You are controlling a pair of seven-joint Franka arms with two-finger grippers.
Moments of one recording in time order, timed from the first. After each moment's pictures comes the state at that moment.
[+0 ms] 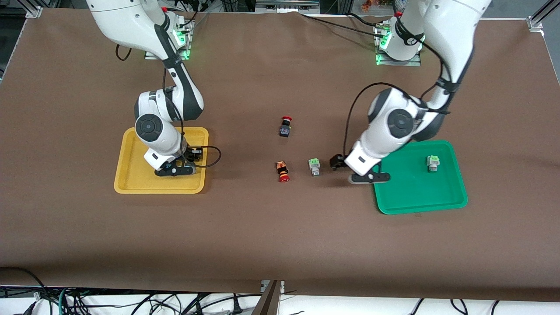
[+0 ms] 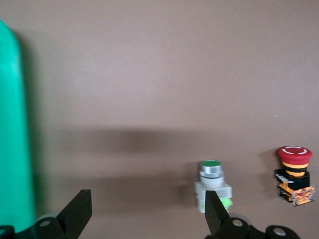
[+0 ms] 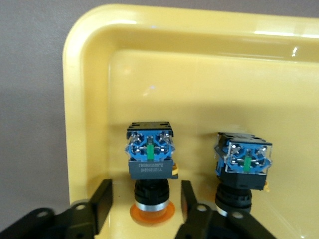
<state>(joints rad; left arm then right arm) -0.20 0.52 -0.28 -1.87 0.00 2.47 -0.53 0.58 0.50 -0.25 -2.01 0.17 2.42 0.15</state>
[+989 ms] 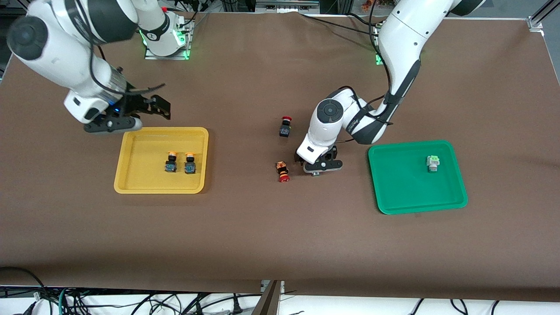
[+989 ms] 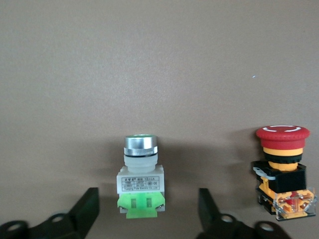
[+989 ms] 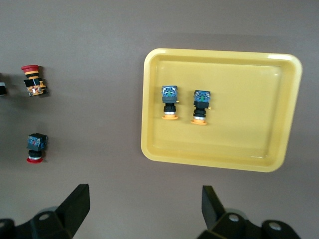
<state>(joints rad) -0.37 0.69 -0.28 -1.77 0.30 2.51 -0.98 0.58 -0.01 -0.32 -1.85 0.12 1.81 0.16</state>
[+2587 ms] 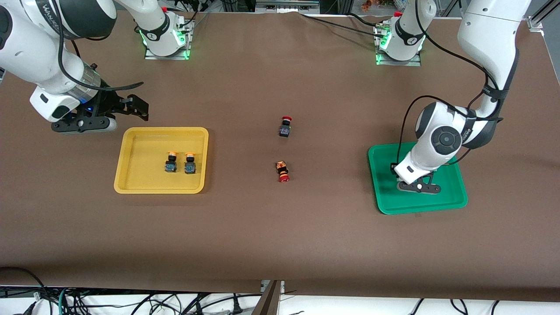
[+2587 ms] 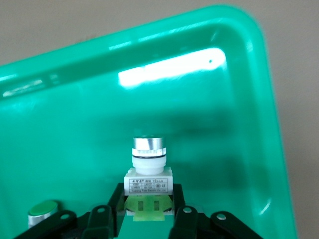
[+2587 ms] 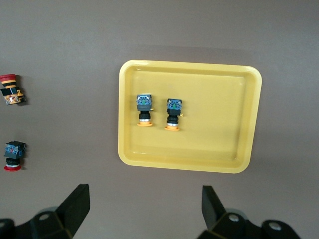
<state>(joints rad) 0.01 0.49 -0.13 -1.97 0.21 2.40 -0.16 0.21 0.03 0.00 -1.78 0.06 1.77 0.14</state>
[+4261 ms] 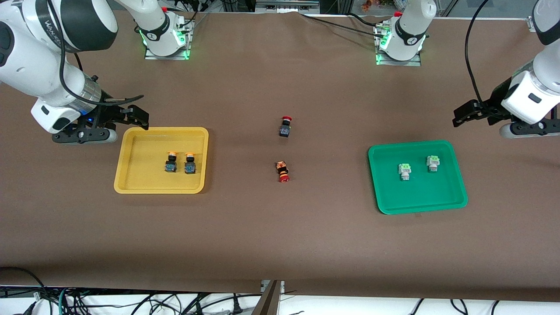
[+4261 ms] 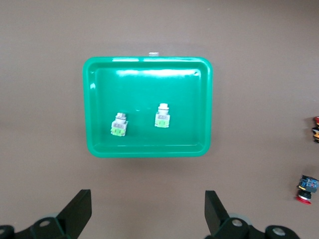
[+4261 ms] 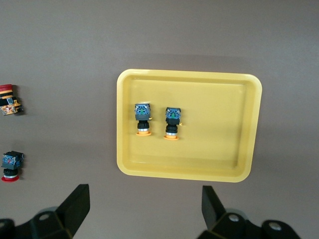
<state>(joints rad) 0.02 0.03 -0.04 -1.69 -0.04 1.67 -0.14 0.19 0.09 0.00 -1.73 0.06 1.79 0.14</state>
